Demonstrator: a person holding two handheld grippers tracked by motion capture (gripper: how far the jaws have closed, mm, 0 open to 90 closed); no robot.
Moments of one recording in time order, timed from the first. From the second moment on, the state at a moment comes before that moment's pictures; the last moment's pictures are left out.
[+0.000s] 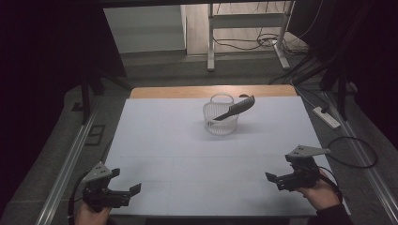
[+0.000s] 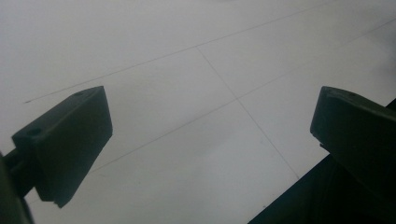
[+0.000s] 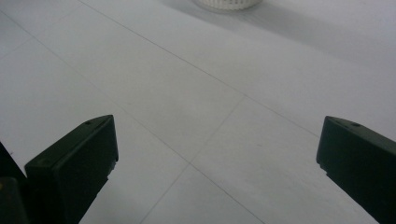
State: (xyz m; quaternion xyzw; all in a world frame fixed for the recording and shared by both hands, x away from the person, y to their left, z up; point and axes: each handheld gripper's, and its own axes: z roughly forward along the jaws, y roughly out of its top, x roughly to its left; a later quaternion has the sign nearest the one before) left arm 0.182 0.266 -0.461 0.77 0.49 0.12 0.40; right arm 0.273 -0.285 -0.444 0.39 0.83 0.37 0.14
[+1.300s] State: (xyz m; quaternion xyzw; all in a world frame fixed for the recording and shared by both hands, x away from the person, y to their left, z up) left arm 0.180 0.267 -0.461 0.76 0.49 0.13 0.40; right arm 0.241 -0.322 -0.444 0.44 0.81 0.35 0.17
